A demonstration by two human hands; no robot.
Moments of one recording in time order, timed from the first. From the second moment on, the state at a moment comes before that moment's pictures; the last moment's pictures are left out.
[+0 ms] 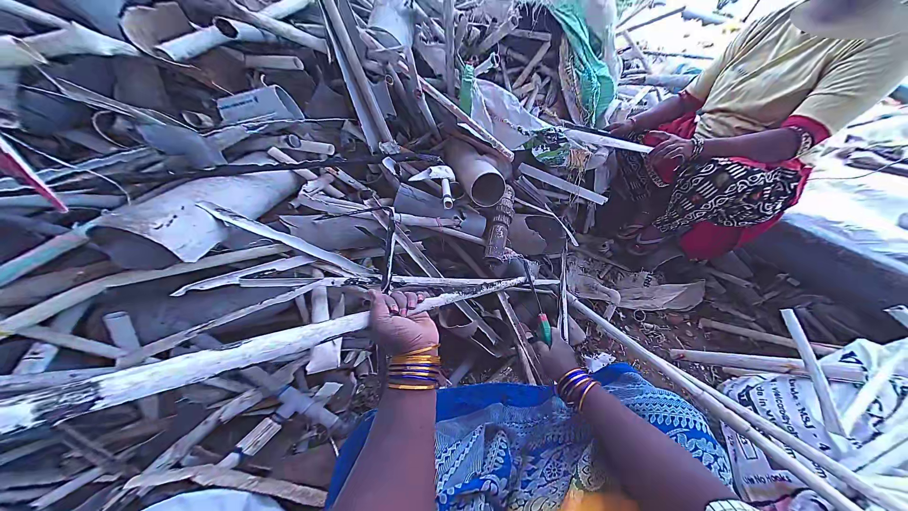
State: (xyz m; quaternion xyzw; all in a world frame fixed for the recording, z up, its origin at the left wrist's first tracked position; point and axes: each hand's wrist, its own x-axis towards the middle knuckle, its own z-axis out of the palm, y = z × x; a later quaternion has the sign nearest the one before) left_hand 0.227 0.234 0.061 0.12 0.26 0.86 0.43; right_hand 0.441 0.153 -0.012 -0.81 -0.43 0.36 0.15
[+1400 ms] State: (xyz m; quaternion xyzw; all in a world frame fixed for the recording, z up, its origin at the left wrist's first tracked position) left_hand 0.246 0.249 0.059 0.23 0.29 0.82 0.43; right_hand 0.428 0.159 -0.016 -0.72 -0.26 0.53 0.37
